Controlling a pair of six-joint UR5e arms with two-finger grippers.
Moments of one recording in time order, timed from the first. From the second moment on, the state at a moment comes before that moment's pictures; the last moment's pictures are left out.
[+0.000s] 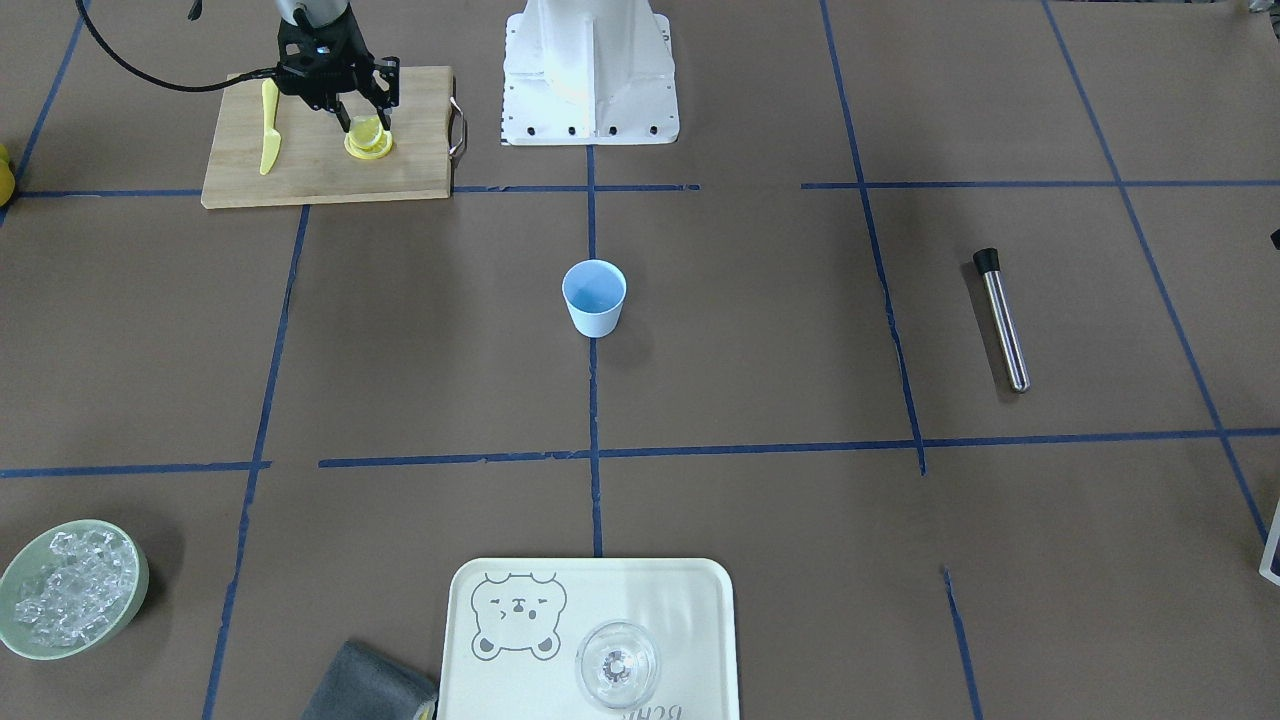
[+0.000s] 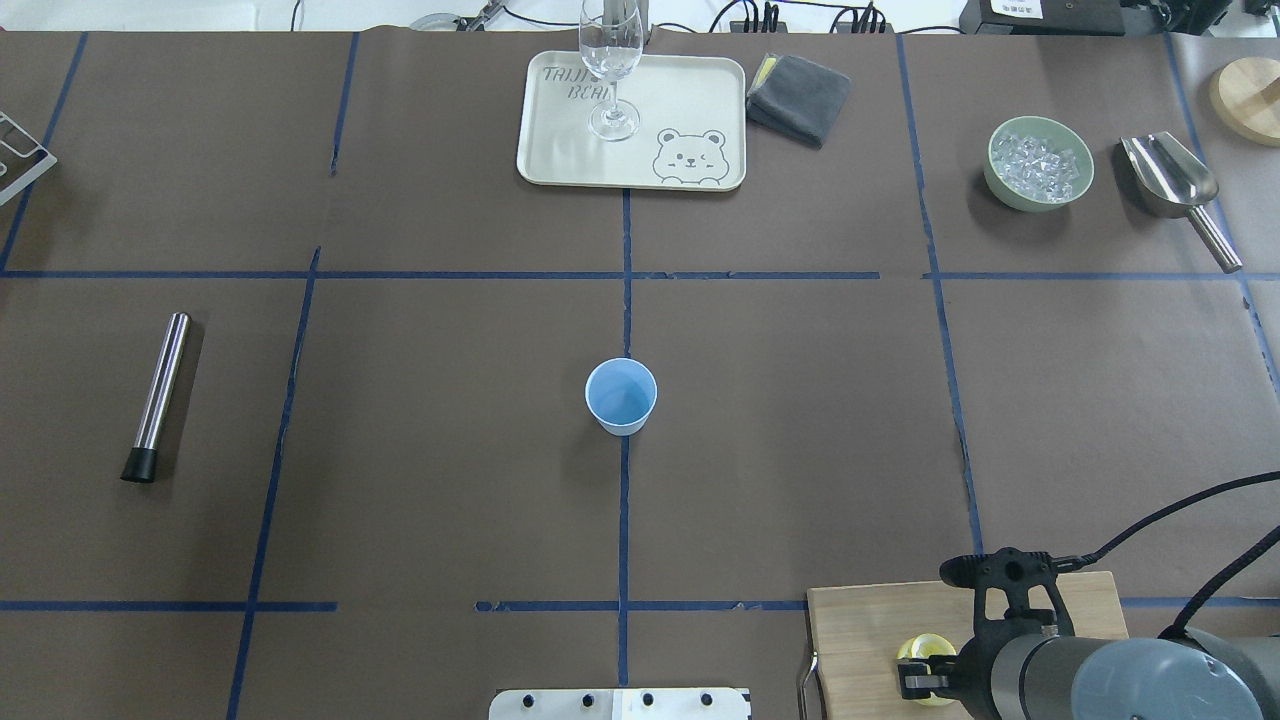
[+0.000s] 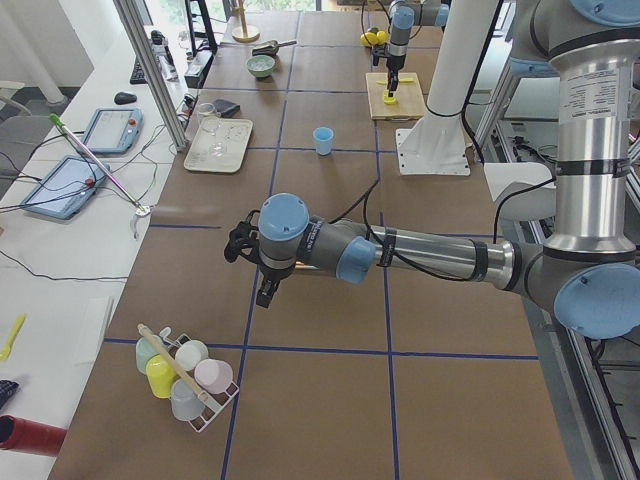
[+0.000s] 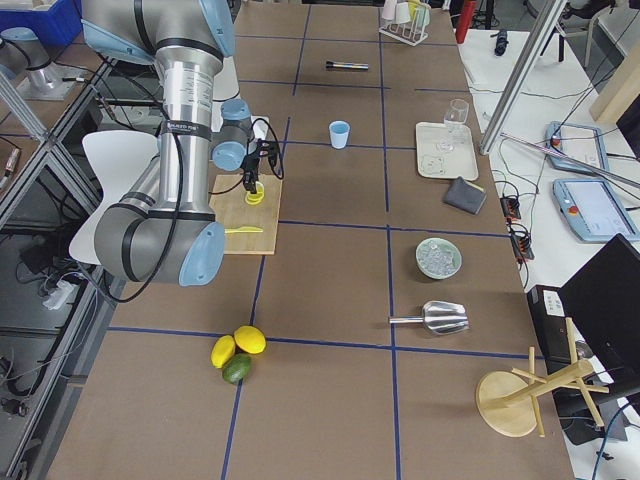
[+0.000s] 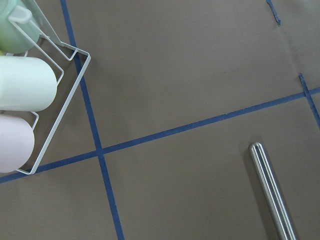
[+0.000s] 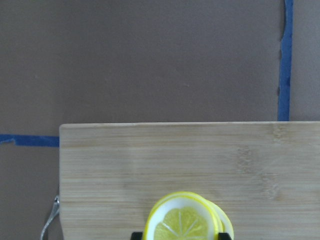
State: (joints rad) left arm -1.52 -1.49 -1.77 -1.83 -2.45 -0.04; right arm 0.02 -1.75 2.29 -1.32 1.55 1.53
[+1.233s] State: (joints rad) left arm -1.52 -1.49 -1.77 -1.83 -2.48 -0.04; right arm 0.23 -1.45 2.23 -1.33 1.57 1.53
